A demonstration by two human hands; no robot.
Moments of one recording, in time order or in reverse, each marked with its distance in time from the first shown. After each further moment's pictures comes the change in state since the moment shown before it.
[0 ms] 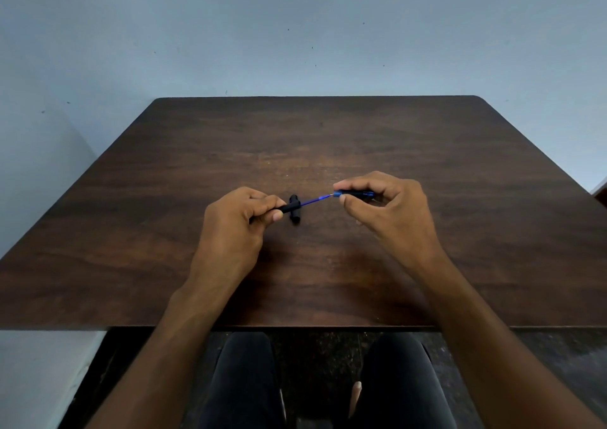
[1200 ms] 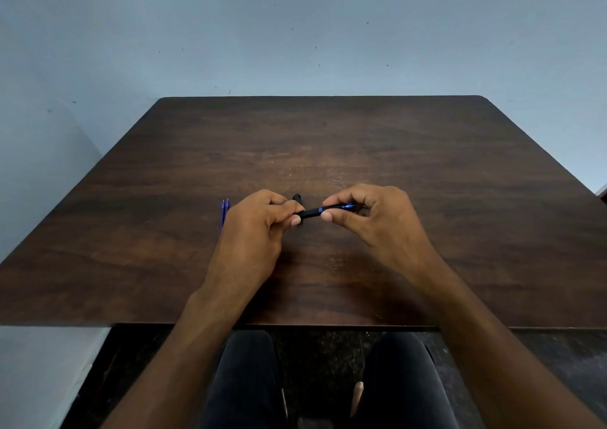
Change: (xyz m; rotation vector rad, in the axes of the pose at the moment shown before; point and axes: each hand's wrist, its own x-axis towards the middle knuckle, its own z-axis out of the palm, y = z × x) left_hand -0.005 0.006 0.012 0.089 -0.055 0.099; right_hand 0.000 -0.001 0.011 -0.206 -0.174 -0.036
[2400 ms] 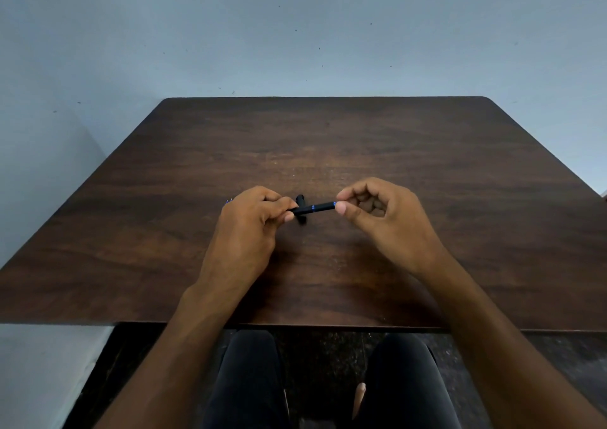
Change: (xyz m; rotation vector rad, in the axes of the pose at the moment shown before) left_hand 0.004 -0.003 -0.011 -0.003 0.026 0.032; right_hand 0.001 0.009 -0.004 0.102 0.036 0.034
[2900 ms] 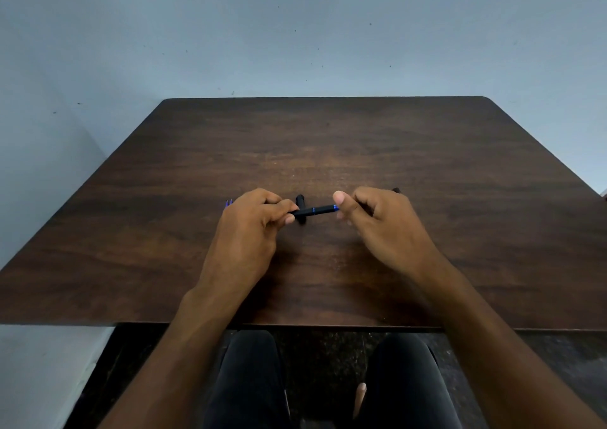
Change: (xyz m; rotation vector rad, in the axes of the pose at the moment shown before) left_hand -0.003 0.003 -0.001 0.025 -0.028 -0.003; right_hand -0.001 -0.004 0.005 -0.129 -0.063 0.015
